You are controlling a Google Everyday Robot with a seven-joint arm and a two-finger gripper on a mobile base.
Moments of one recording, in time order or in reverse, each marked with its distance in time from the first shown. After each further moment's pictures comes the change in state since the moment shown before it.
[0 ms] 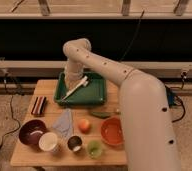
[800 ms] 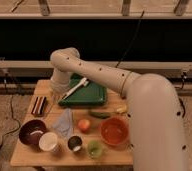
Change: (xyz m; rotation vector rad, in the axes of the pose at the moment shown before) arm -0.101 0.000 0.010 0.024 -0.153 -0.185
